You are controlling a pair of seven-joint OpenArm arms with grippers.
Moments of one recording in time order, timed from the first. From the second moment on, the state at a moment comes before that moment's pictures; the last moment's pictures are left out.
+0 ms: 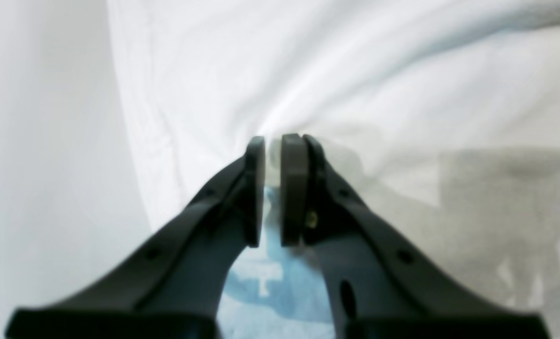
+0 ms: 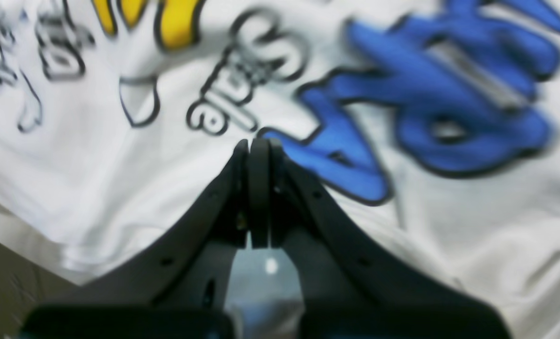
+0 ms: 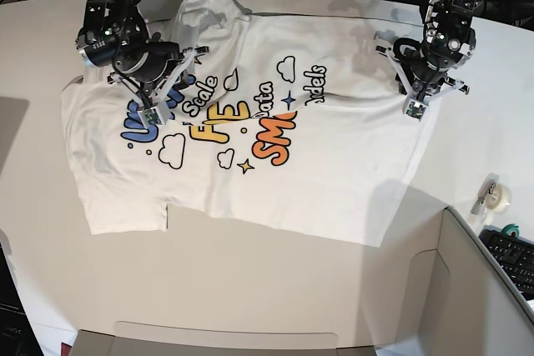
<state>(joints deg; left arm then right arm) 19.7 -27.8 4.3 97.6 -14.6 -9.5 48.2 -11.8 1.9 6.1 114.9 17.1 19.0 -77.0</state>
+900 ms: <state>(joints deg) 19.6 -27.1 4.3 97.8 -14.2 -9.4 48.2 -29.3 18.8 11.7 118.2 19.7 19.3 -73.6</state>
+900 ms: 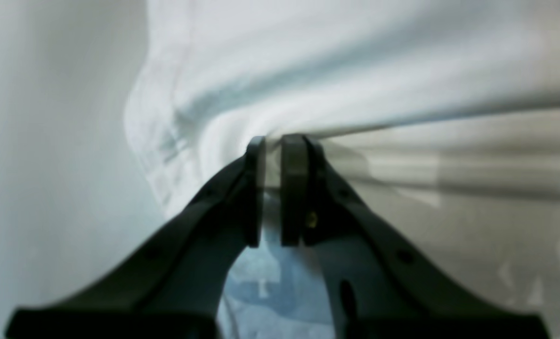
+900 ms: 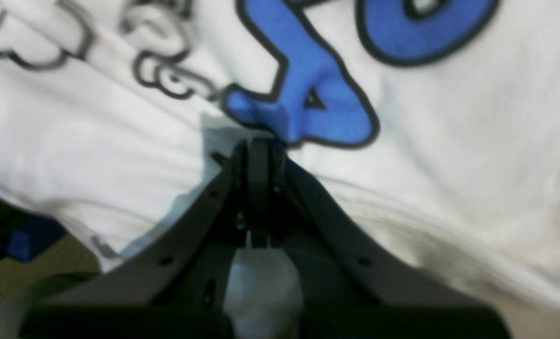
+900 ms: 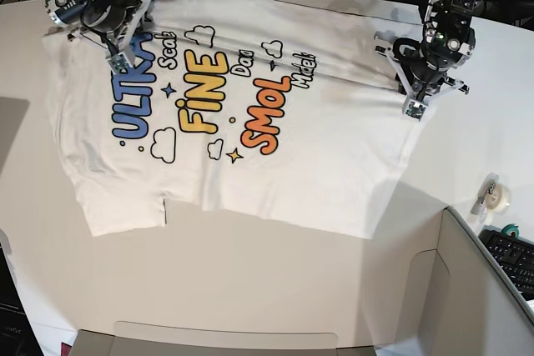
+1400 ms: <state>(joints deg) 18.4 -26.6 4.4 97.8 -14.6 -9.5 49.7 -41.0 30.4 29.9 117.7 44.1 18.8 -76.6</state>
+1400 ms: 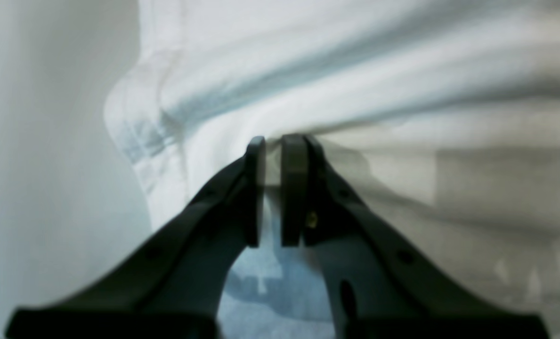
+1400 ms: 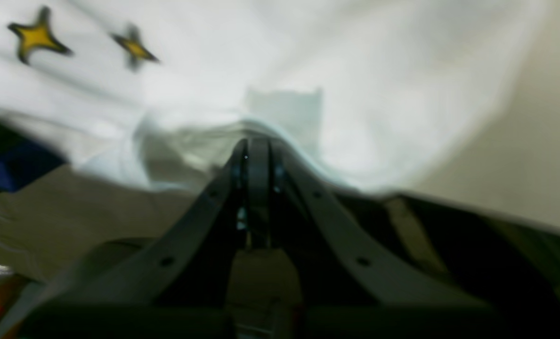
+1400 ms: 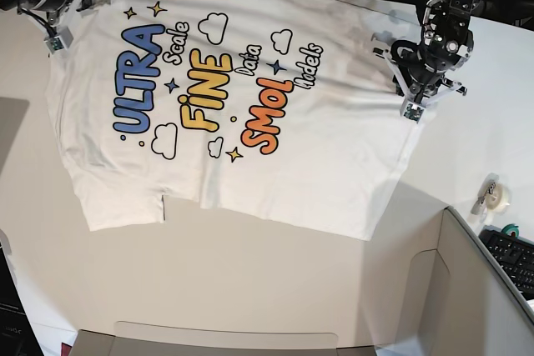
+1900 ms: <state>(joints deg) 18.4 -26.4 4.5 99.1 -14.4 -9.5 50.7 -44.4 30.5 50.2 118.1 69.1 18.8 -76.8</state>
